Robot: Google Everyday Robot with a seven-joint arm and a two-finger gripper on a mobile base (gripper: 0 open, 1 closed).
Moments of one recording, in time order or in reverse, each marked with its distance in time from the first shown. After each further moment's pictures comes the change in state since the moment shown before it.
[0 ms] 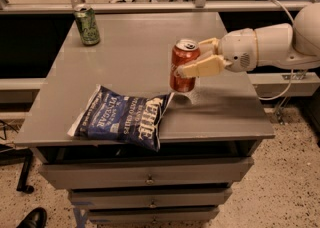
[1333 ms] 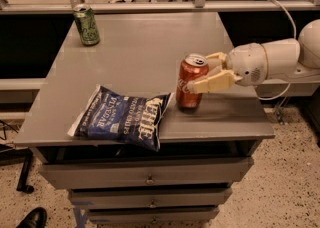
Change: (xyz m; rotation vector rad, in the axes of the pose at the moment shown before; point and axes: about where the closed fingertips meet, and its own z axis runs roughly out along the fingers) arm 0.027 0.024 -0.016 -0.113 -0.037 -0.003
